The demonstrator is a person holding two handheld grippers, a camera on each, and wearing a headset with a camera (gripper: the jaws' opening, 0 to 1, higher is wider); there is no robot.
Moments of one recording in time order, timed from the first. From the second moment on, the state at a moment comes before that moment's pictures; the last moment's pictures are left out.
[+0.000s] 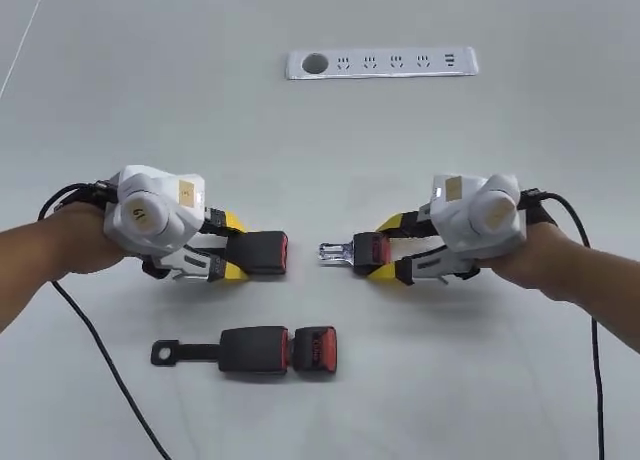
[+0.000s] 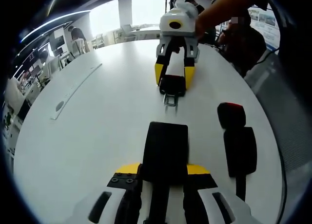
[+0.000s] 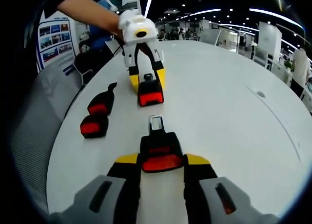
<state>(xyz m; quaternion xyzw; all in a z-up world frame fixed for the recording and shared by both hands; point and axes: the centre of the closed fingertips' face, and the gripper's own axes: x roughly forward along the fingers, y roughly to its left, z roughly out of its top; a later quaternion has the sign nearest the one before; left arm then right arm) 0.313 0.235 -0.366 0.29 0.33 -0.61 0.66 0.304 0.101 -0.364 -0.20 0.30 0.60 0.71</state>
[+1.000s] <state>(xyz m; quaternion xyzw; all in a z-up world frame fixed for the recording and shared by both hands) 0.318 0.239 -0.371 0.30 0.33 -0.61 0.65 0.311 0.149 -0.370 -0.22 0.30 0.61 0.70</state>
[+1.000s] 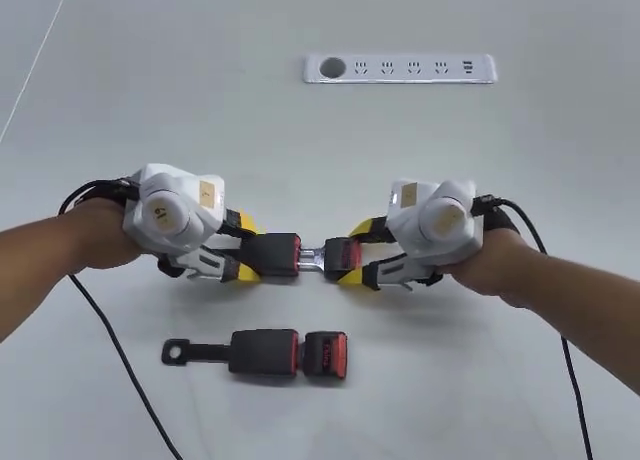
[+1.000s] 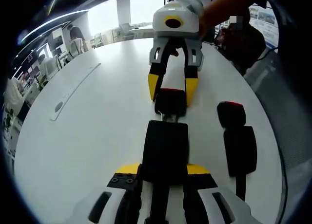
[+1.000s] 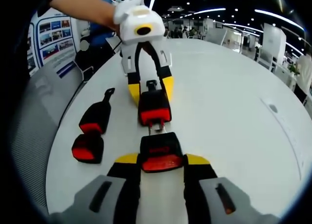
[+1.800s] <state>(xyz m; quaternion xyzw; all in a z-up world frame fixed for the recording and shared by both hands) 0.317 0.238 -0.372 0.31 0.33 -0.61 0.65 0.312 0.171 -0.369 -0.22 0.31 0.60 0.71</state>
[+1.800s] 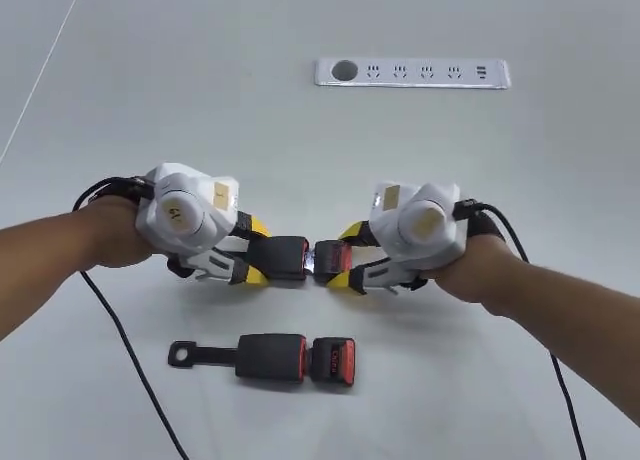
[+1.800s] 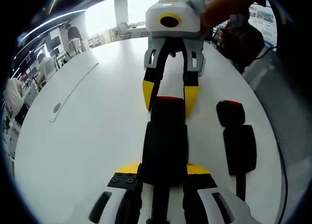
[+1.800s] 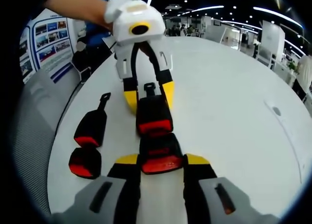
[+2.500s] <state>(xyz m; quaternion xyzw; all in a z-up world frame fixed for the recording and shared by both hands) 0.317 0.236 -0.370 0.32 0.33 -0.62 0.64 0.315 0.173 -0.370 -0.23 0.32 0.59 0.71</state>
